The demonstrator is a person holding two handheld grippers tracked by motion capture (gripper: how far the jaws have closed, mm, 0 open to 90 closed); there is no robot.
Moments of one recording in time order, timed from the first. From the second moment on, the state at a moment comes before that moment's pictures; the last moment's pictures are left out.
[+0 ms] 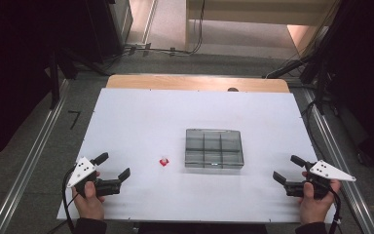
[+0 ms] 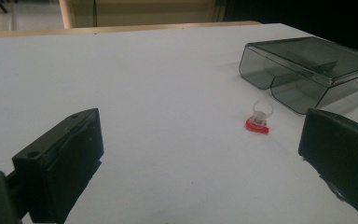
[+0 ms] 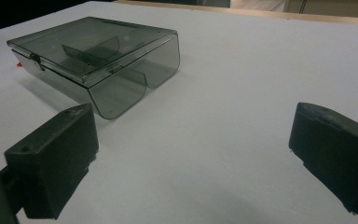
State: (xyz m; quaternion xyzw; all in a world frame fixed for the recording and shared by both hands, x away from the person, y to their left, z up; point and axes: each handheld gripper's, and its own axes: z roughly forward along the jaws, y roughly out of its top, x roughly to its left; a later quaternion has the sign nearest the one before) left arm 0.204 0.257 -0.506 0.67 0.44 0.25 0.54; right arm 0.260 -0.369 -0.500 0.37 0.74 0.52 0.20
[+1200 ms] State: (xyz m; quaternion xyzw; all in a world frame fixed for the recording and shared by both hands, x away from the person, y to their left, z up) left arm 0.204 0.252 -0.506 0.69 0.44 0.25 0.53; right arm 0.258 -0.336 -0.466 0.32 0.78 0.50 0.19
